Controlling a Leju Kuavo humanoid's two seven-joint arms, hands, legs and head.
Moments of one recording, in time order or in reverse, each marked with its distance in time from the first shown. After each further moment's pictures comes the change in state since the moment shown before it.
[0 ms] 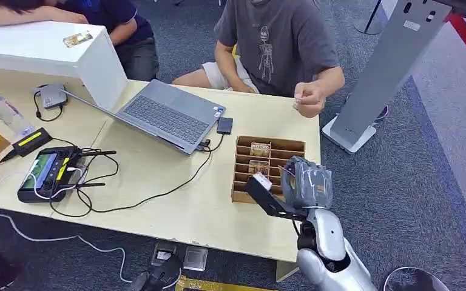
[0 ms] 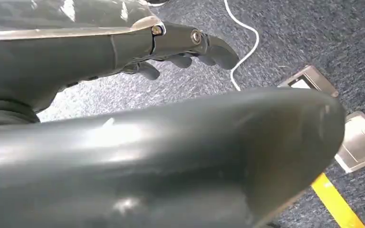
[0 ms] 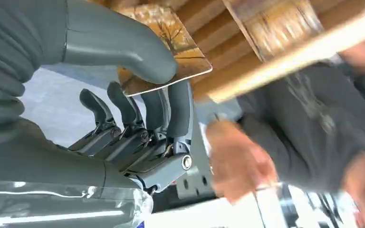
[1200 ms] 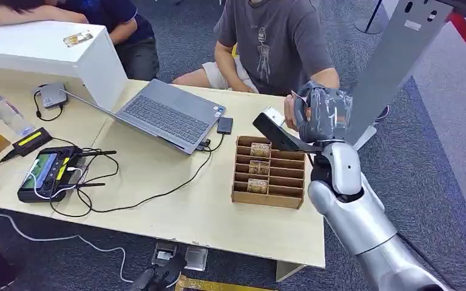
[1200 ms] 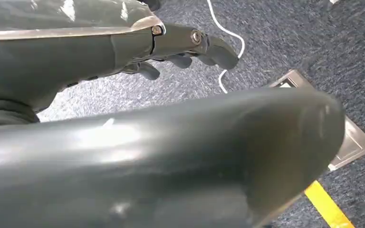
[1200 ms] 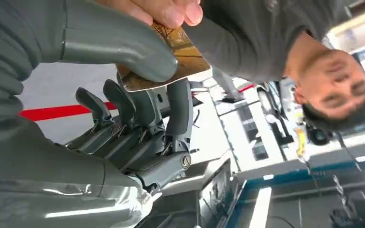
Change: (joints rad) left arm -0.011 -0.011 -0.004 -0.010 -0.048 0.005 -0.004; right arm -0.384 0.034 0.003 0.291 -0.029 -0.158 -0.145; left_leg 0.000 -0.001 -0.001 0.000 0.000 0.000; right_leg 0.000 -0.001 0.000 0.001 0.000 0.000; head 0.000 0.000
